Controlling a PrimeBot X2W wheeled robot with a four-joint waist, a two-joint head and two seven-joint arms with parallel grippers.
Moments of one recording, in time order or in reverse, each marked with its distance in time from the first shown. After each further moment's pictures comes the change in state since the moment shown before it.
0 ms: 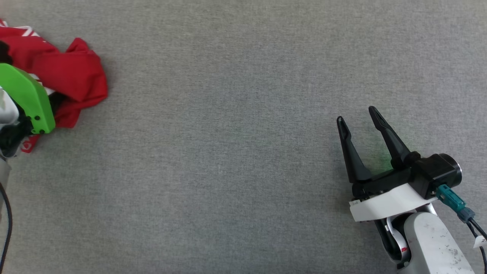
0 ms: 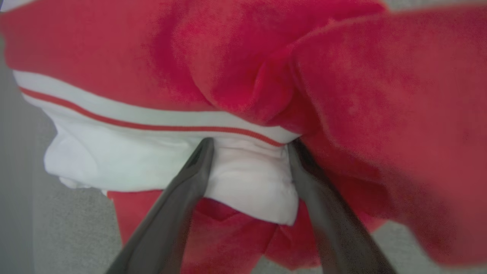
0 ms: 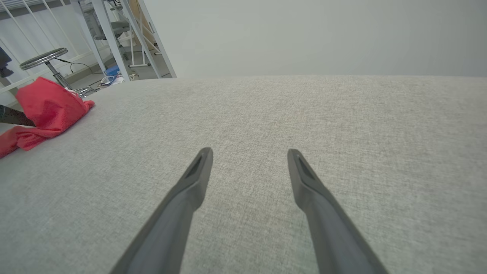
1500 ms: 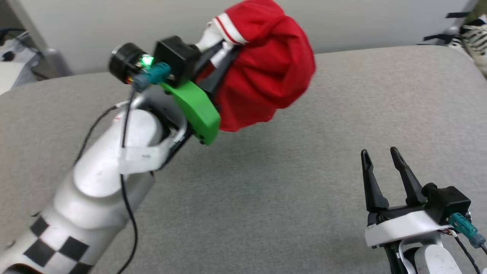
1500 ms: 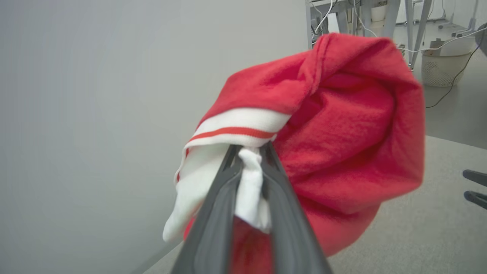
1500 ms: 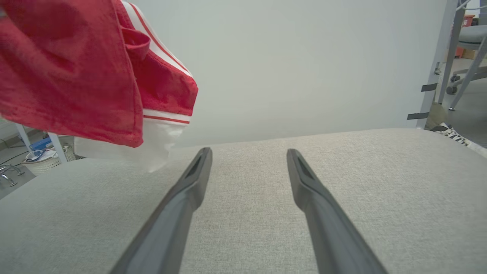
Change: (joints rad) left arm -0.009 -0.244 -0.324 -0.473 0.180 0.021 -0.480; right arm 0.144 0.062 -0.140 0.060 0.039 0.000 -0.003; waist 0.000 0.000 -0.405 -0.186
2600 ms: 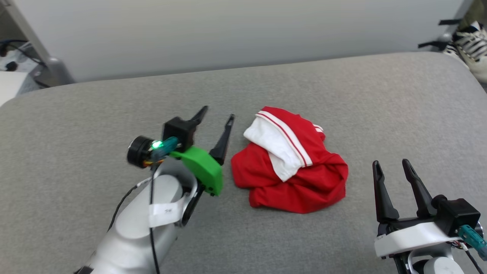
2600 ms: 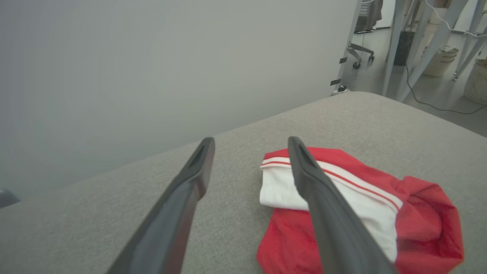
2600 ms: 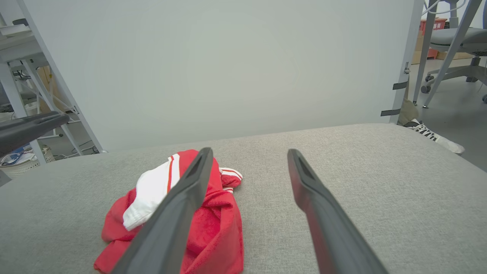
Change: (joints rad) left arm 0.217 -0.179 0.021 0.365 0.013 0.115 -0.251; right arm 0.053 0.002 -0.046 -0.014 -0.021 0.000 0.000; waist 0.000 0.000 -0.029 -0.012
